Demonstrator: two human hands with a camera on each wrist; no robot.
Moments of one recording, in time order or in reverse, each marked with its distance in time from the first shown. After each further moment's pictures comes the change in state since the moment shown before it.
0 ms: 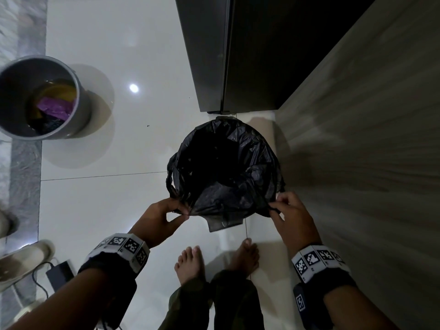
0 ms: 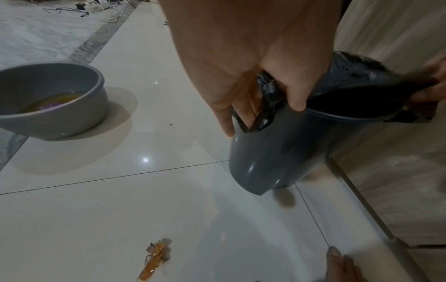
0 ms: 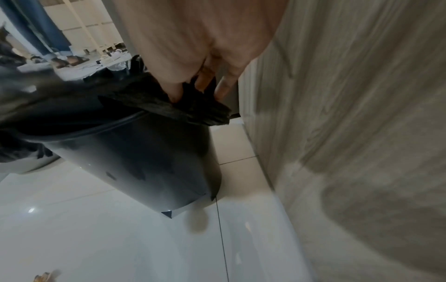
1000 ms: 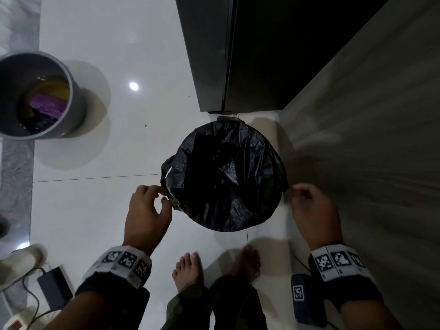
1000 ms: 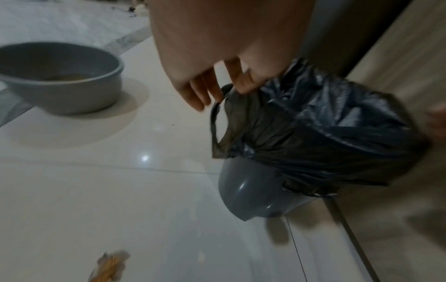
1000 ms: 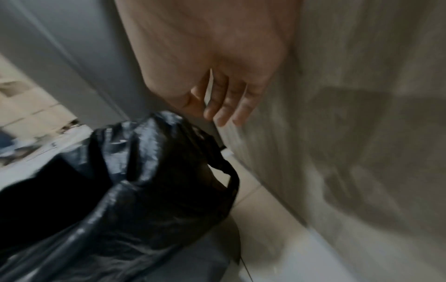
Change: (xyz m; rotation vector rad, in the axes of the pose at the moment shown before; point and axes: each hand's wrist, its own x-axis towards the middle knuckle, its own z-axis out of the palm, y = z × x) left_hand 0.017 0.014 0.003 0.108 0.513 -0.225; right_hand 0.033 -0.010 -0.027 0.195 0.183 0.330
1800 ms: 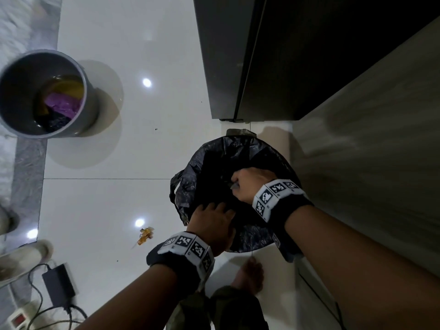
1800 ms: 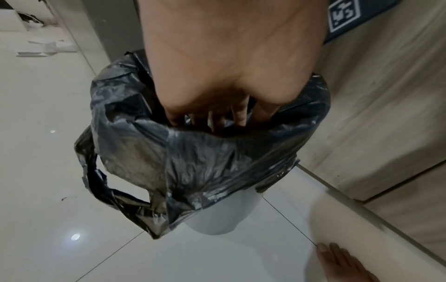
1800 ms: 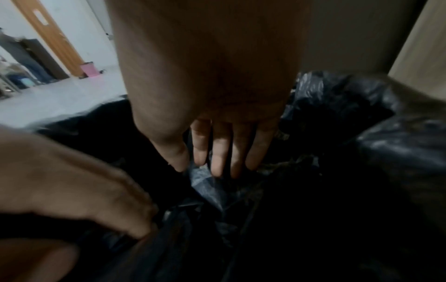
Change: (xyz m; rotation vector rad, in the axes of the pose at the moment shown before) left_hand 0.013 0.063 0.068 0.720 -0.724 0.395; right_hand 0.078 -0.109 0.093 -0.711 -0.720 -0.413
